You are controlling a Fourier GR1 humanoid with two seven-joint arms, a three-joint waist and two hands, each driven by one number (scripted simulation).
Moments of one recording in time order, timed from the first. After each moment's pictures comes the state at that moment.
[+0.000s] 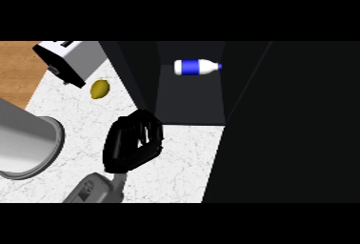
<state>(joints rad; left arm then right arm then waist) -0.25 0.21 -0.52 -1.44 0.56 0.39 -0.44 0.26 -0.33 0.58 -2.48 0.00 0.06 0.33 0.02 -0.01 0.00</state>
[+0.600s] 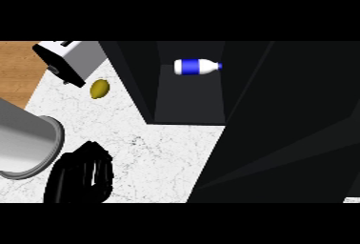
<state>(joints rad) 0.10 0.41 -0.45 -1.76 0.59 0.30 -0.47 0.03 -0.13 0.80 -2.41 0.10 -0.02 0.57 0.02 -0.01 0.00</state>
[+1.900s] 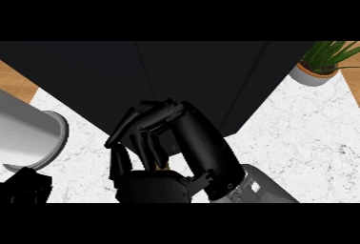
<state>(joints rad) 0.36 0.57 -0.21 -1.82 0.72 0.02 -0.56 -0.67 -0.02 0.56 -1.85 -0.08 -0.32 0.60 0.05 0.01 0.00</state>
